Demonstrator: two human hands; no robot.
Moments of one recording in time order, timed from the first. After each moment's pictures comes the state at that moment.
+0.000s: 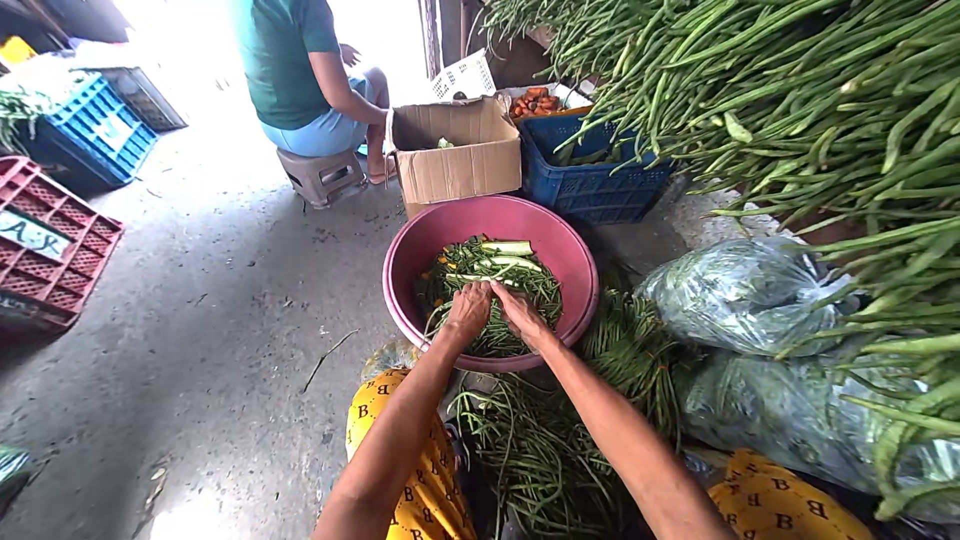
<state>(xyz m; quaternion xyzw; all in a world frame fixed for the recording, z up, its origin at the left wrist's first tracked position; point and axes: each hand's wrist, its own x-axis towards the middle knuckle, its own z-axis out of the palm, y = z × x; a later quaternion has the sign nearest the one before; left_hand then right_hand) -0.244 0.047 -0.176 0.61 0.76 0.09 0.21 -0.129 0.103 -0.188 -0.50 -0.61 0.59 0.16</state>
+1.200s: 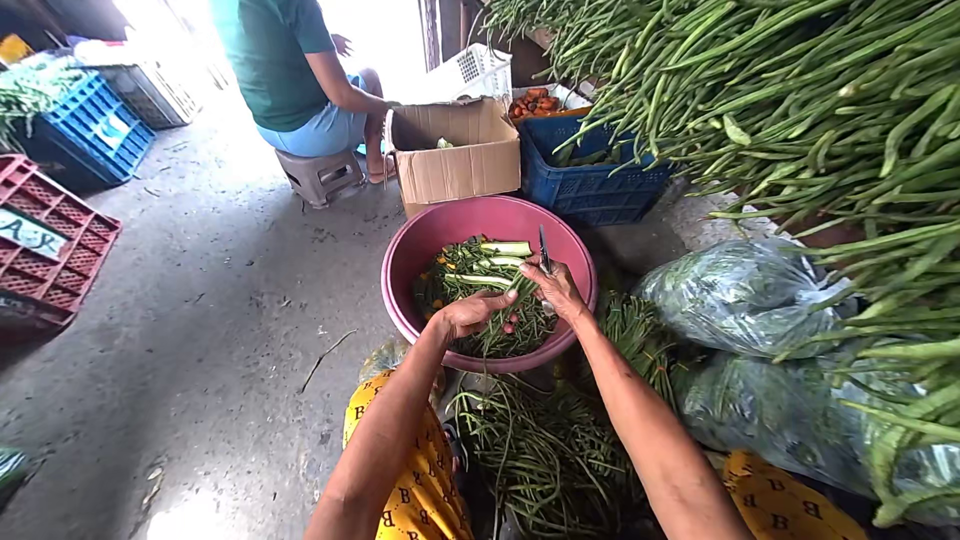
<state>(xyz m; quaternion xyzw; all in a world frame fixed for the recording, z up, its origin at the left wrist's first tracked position) -0.252 0.036 -0.154 0.39 0.48 0.40 0.68 -0.087 0.159 -0.171 -0.32 -0.68 0.57 0.33</state>
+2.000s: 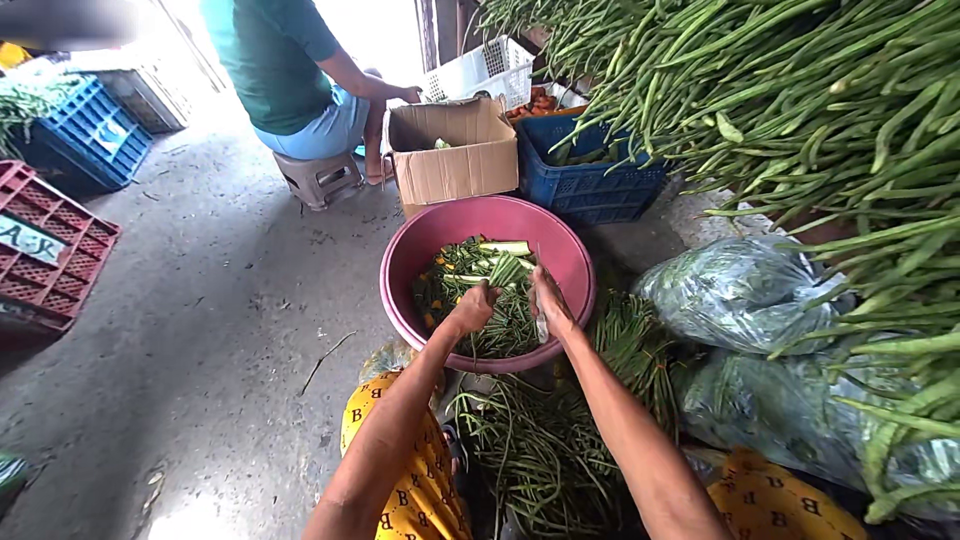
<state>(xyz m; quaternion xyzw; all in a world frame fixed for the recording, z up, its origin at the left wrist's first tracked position) -0.244 0.046 -0.154 0.54 0.70 0.27 0.38 -0.088 0.144 -0.202 -0.46 -0.60 0.60 0.25</state>
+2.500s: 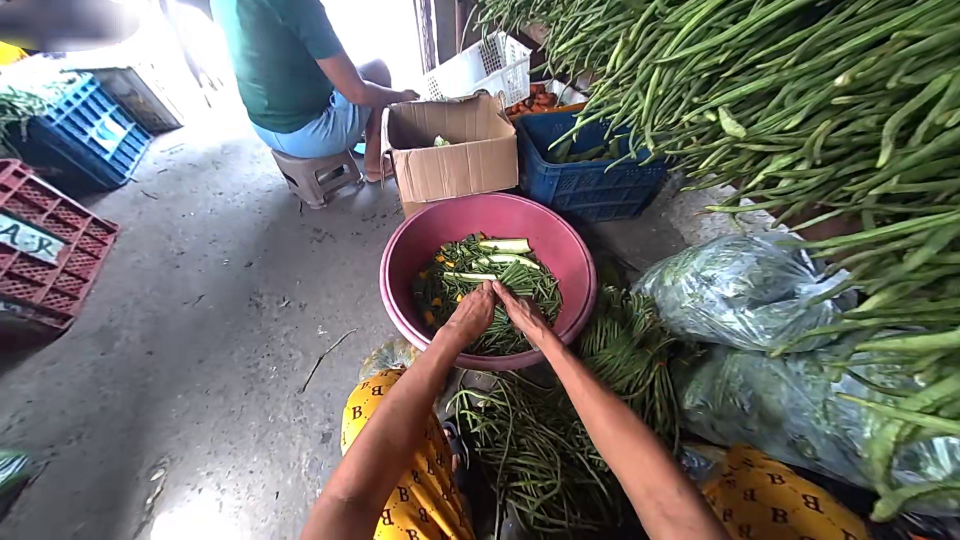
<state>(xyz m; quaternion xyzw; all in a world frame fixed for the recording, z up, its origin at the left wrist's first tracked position) -0.235 0.045 -0.167 0.62 0.73 0.12 0.25 -0.114 0.109 -0.193 -0.50 -0.71 0.49 0.10</state>
